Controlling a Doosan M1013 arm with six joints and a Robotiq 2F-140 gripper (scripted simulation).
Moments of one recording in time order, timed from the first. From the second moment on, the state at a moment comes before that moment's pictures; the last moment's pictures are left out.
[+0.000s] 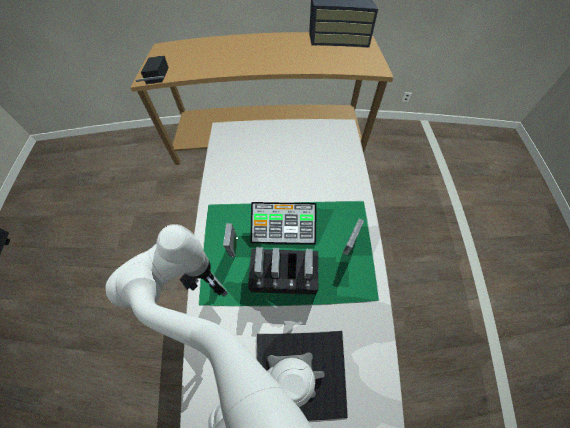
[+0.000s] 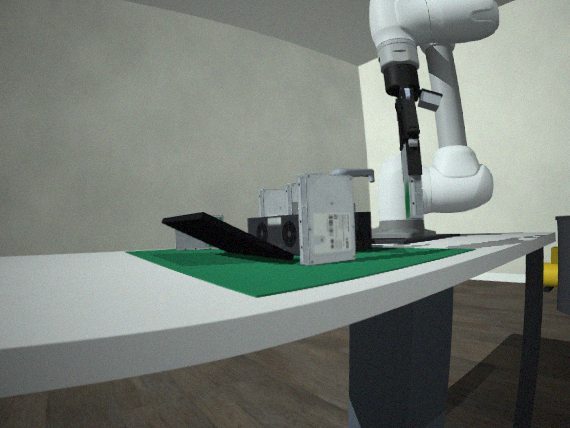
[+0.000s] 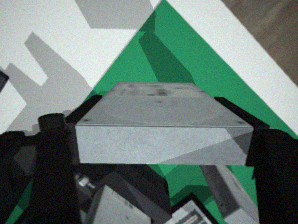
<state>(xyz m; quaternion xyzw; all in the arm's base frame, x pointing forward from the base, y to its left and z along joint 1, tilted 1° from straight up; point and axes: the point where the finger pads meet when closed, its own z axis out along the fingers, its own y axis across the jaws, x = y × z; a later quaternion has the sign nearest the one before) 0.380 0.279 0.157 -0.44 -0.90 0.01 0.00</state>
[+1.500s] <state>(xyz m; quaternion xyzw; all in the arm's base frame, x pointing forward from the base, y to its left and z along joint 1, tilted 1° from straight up) 0.382 0.279 0.270 -0.44 -0.90 0.01 0.00</state>
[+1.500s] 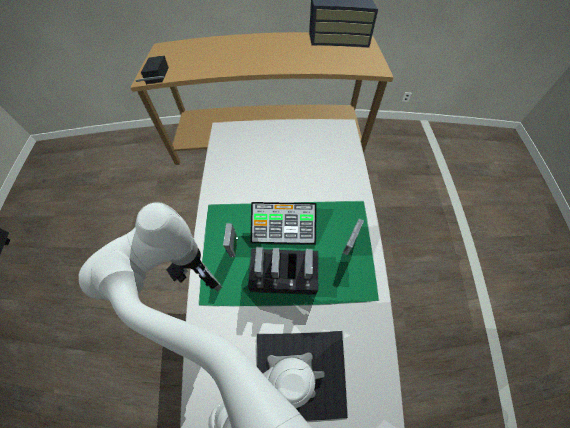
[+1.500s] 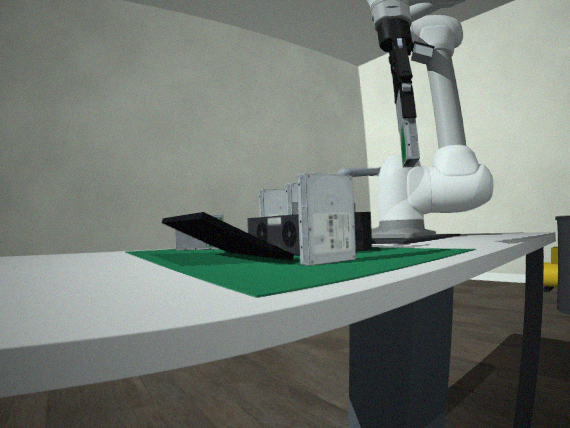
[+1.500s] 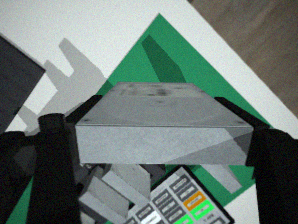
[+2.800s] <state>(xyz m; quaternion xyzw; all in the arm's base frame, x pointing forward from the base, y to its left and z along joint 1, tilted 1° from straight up) 0.390 0.265 0.274 -0.46 -0.89 0.01 0.00</state>
